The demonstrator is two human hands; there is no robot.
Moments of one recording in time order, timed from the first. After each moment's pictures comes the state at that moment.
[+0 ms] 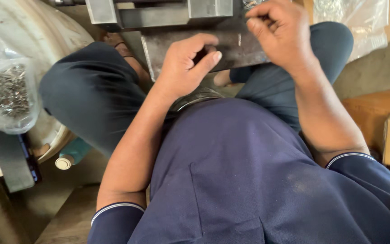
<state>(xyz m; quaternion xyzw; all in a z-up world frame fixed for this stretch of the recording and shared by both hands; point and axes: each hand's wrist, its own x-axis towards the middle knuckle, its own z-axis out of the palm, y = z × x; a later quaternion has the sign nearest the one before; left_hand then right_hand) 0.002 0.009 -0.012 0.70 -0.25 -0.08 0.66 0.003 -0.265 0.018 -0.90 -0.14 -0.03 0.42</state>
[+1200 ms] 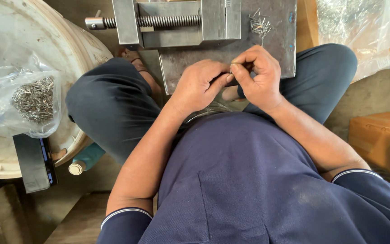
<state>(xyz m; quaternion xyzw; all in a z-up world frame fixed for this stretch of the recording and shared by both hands) 0.004 0.006 0.008 0.76 -0.31 -0.04 0.57 -0.031 -0.199 0.012 -0.84 -0.12 -0.09 0.52</state>
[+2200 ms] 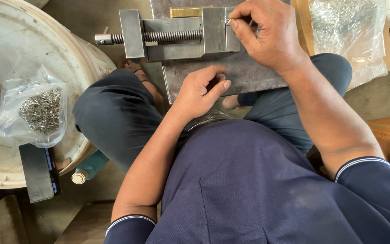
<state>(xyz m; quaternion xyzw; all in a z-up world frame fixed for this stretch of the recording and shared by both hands) 0.003 0.010 0.005 0.73 -0.22 -0.10 0.64 0.067 -0.214 0.065 -0.89 -0.29 -0.13 0.34</state>
